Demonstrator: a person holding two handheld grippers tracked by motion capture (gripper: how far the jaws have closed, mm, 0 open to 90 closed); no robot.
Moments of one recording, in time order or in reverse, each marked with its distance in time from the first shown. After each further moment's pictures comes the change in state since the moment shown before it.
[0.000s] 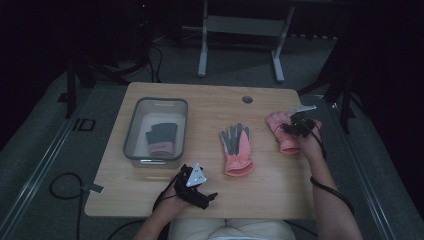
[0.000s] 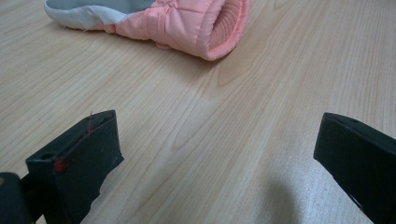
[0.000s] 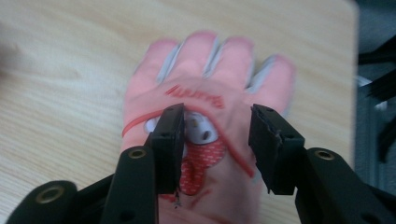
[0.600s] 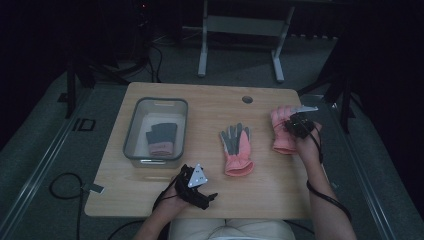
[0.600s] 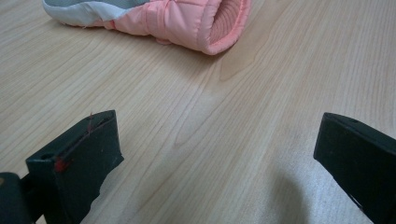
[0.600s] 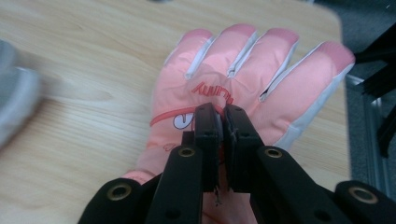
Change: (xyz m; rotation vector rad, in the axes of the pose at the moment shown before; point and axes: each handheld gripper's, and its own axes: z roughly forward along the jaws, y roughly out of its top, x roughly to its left) left arm 0.000 0.000 0.002 0.012 0.005 0.019; right arm 0.022 0.007 -0.035 -0.069 -0.031 0.073
